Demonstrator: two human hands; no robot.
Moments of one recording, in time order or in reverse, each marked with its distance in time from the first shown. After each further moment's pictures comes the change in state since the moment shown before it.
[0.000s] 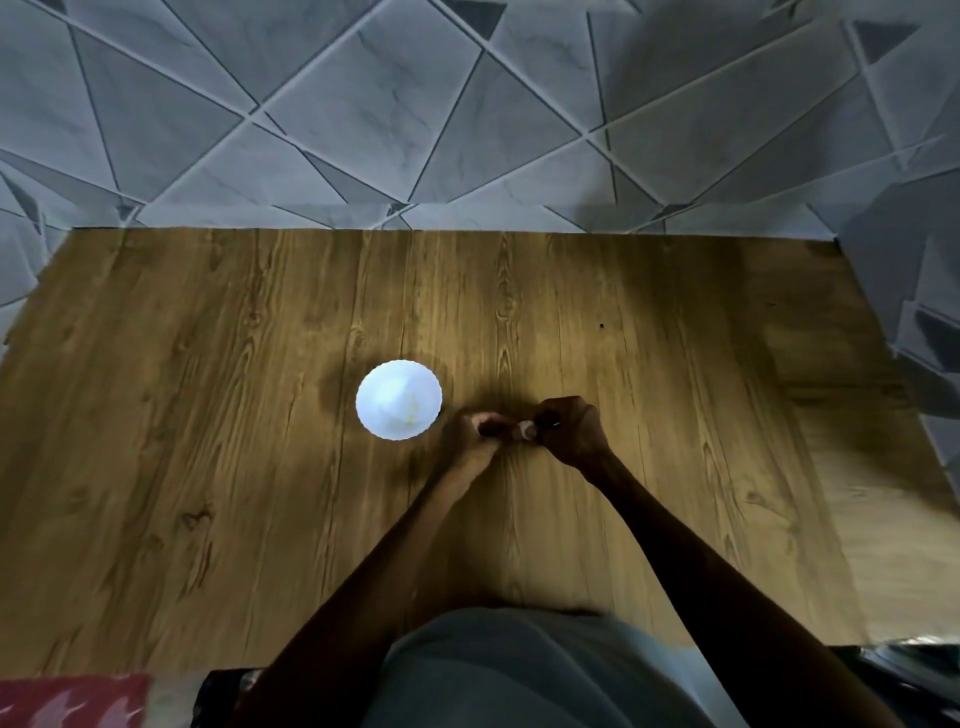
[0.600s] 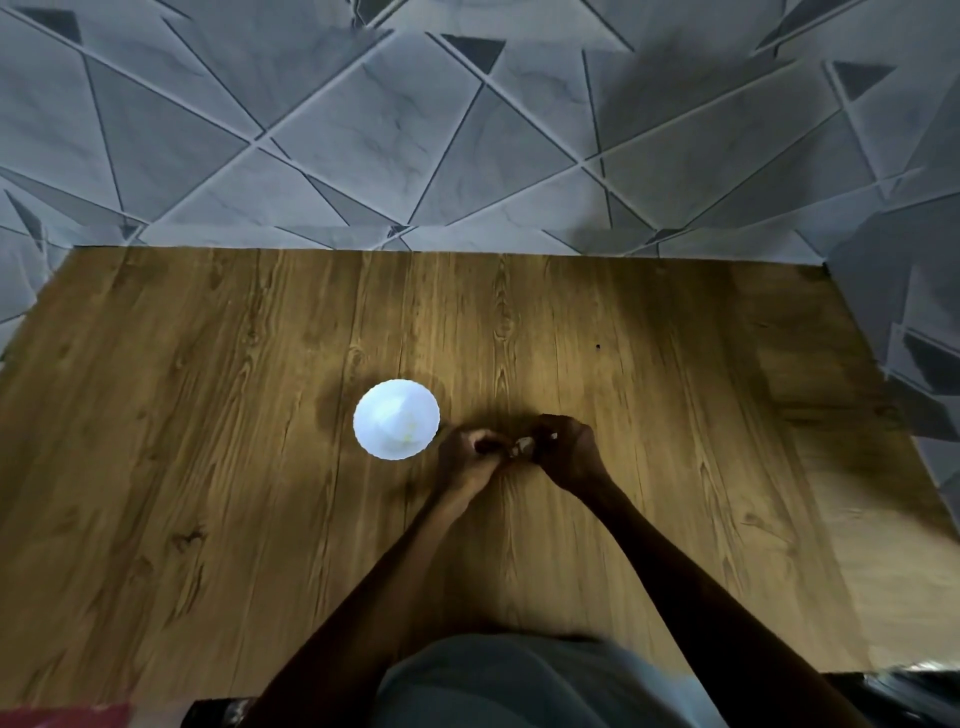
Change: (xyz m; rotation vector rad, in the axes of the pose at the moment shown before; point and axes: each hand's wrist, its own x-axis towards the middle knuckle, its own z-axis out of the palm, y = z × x) left_hand 0.009 -0.005 0.003 0.033 0.049 -0.013; right_hand -0.003 -0.005 0.001 -0.021 0.065 -0.096
